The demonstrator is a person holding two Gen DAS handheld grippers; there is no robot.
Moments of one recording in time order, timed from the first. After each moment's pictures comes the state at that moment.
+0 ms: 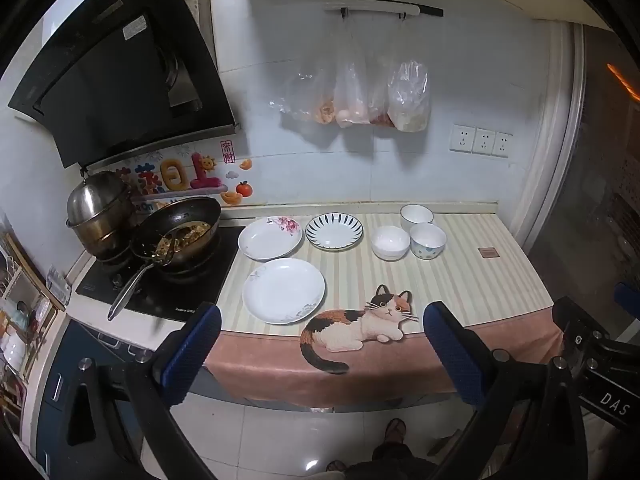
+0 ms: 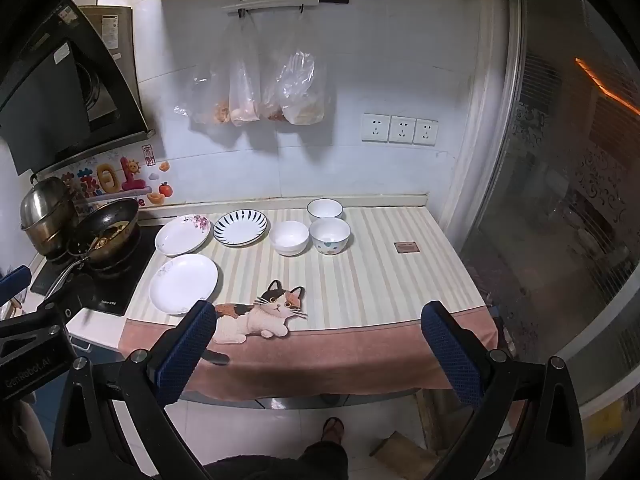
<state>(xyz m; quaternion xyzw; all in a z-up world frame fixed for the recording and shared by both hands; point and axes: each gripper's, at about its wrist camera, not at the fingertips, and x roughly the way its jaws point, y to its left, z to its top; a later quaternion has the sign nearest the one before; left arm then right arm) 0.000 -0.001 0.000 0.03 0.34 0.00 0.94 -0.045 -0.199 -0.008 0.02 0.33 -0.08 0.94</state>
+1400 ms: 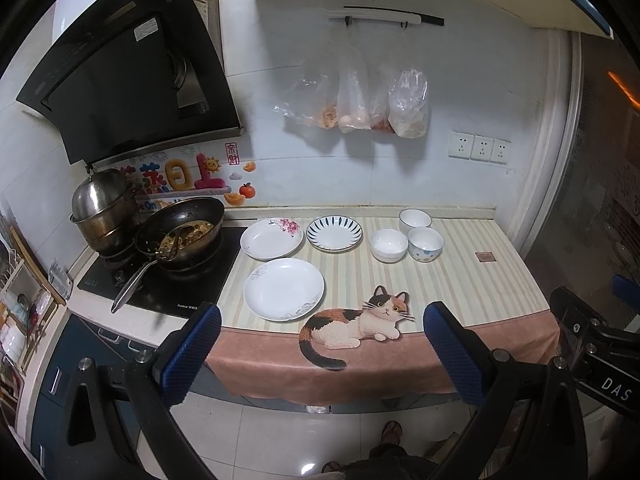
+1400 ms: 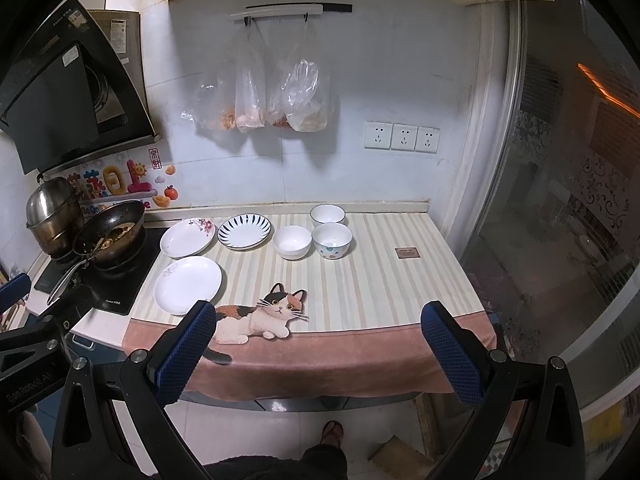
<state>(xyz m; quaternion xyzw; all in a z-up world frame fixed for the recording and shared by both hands) -0.017 0.000 0.009 0.02 0.33 -0.01 0.94 -0.058 -0.201 0.006 0.01 0.33 -0.07 0.94</state>
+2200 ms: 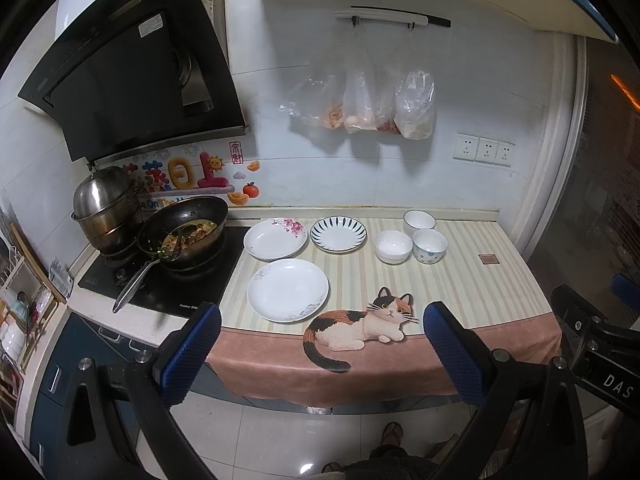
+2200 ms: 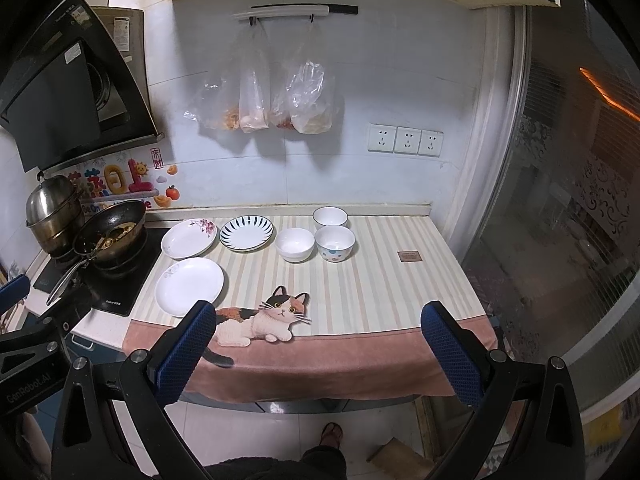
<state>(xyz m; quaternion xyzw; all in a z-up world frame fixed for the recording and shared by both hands) -0.019 0.008 0.008 0.02 0.33 -0.01 0.94 -0.057 -0.196 0.005 0.00 0.32 -0.07 0.94</state>
